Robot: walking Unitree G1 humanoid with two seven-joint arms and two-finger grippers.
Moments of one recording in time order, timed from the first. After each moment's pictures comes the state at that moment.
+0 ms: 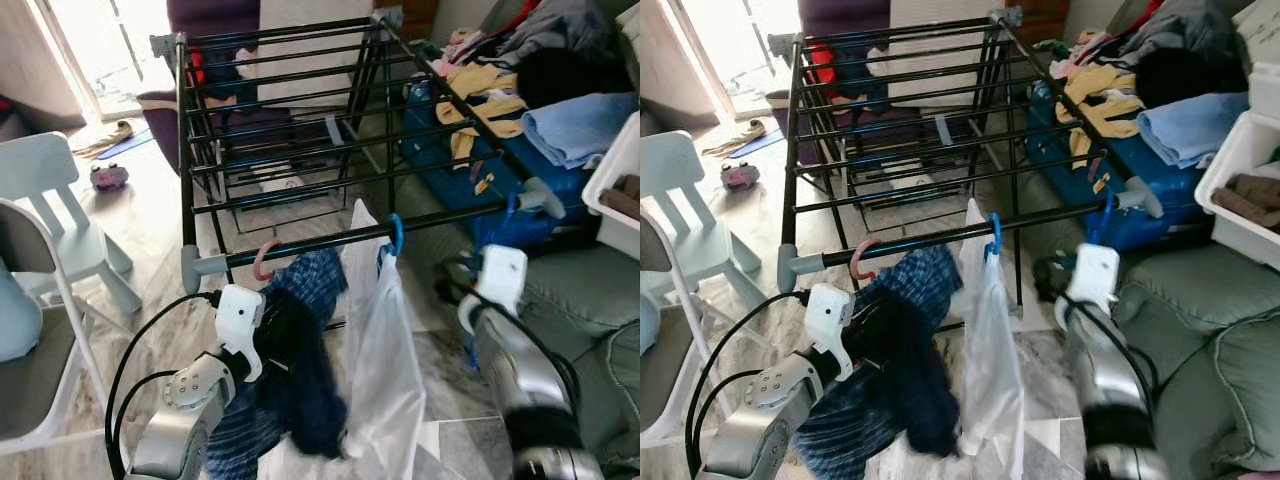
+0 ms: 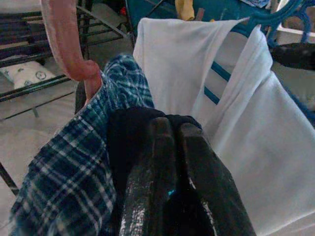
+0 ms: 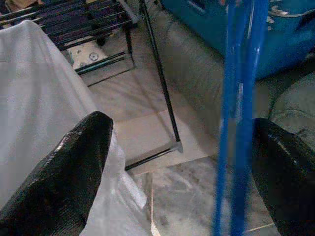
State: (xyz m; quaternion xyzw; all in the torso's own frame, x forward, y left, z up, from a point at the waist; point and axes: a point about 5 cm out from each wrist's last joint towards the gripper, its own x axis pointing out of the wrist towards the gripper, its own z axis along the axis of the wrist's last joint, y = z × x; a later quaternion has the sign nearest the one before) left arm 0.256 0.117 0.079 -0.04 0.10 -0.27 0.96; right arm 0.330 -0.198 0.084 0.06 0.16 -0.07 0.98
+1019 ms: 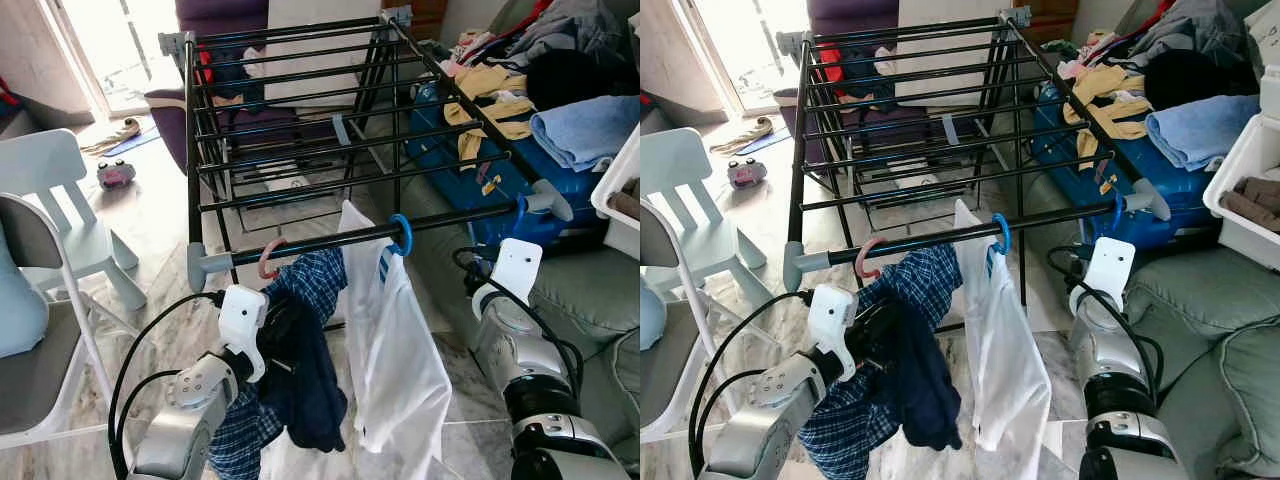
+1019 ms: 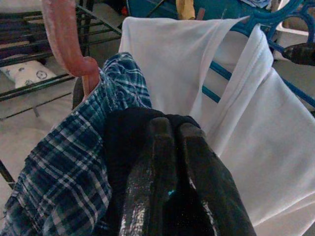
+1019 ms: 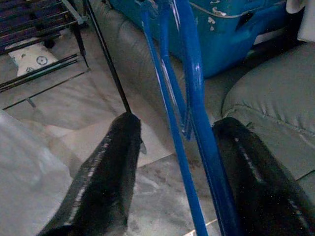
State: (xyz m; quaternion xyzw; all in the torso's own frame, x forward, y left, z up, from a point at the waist) left arm 0.256 0.114 0.079 -0.04 0.10 -0.28 0.95; right arm 0.339 -0.219 0.081 0.04 0.17 -0.18 0.97
